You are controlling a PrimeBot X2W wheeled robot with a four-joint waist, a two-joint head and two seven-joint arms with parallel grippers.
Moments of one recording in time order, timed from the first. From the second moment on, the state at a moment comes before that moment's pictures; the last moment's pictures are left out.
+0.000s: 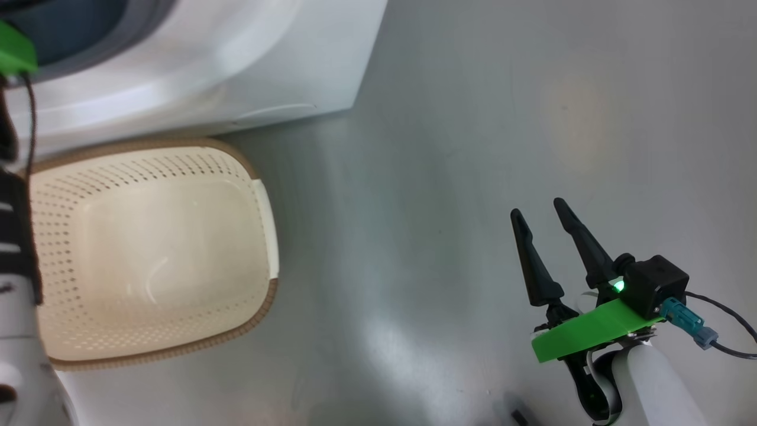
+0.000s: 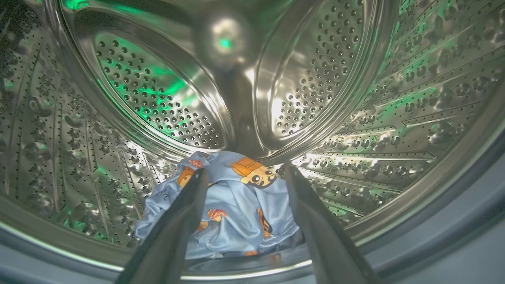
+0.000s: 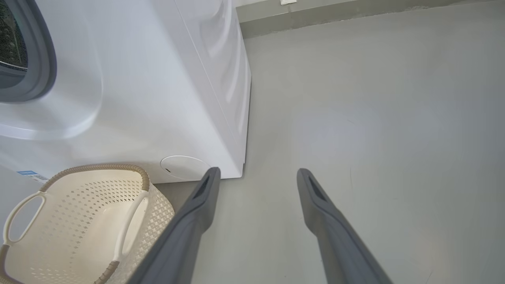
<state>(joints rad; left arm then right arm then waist) -1.12 0.19 0.12 0.74 -0.13 -0.07 -0.26 -0.27 -0.05 0.11 0.18 0.26 0.13 -0.26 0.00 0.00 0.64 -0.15</state>
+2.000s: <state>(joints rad) -0.05 0.04 0.16 0.14 -0.16 -0.06 -0.26 -0.10 -0.09 0.09 0.23 0.25 0.13 -0.26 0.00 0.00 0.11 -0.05</state>
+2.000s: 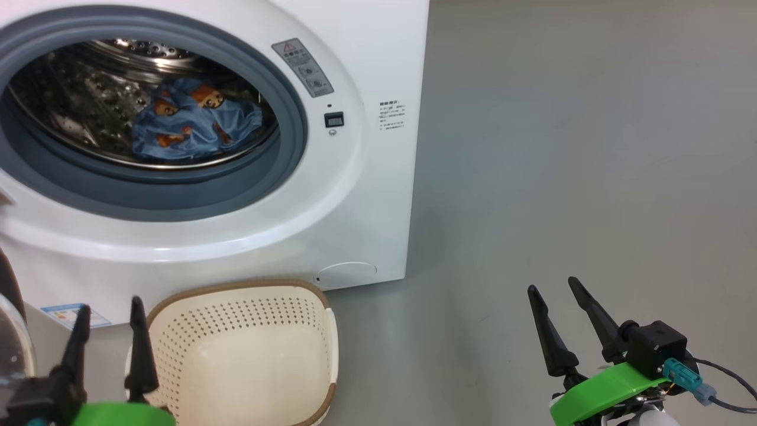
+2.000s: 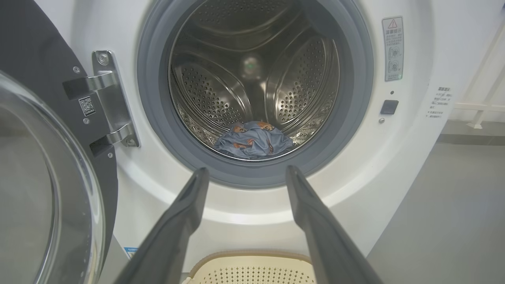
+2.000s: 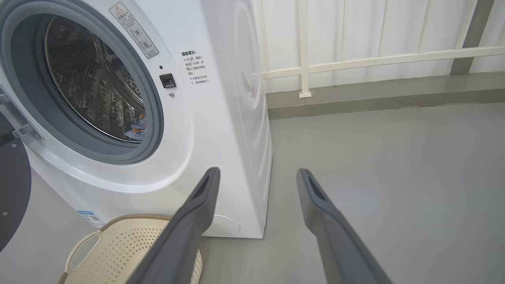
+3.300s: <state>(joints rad) 0.10 0.04 0.04 0.04 -0.17 0.01 -0.26 -0.08 -0.07 0.02 0.19 0.19 0.13 -0.26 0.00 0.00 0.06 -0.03</state>
